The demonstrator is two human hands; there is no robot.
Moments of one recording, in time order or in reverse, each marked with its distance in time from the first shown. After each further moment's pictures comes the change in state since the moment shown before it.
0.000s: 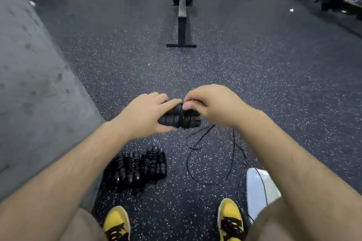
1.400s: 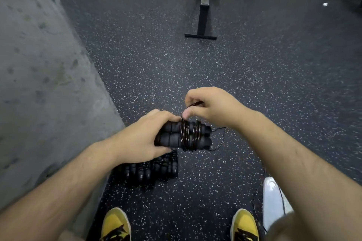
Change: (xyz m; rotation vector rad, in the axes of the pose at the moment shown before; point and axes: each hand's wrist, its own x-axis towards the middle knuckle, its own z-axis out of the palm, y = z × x) left_hand -0.068 -0.016 0.014 -0.634 -0.203 -0.306; right_hand 0.071 -0.002 0.060 0.282 -0.086 -0.036
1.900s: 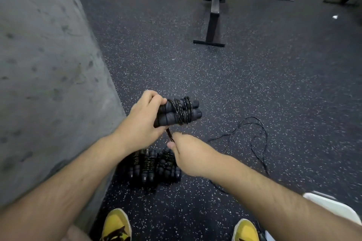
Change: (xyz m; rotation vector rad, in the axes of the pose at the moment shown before) left_hand 0.005 -0.024 -0.009 0.143 0.415 -0.104; right_hand -0.021 -0.058 0.092 -0.027 -0.252 0.161
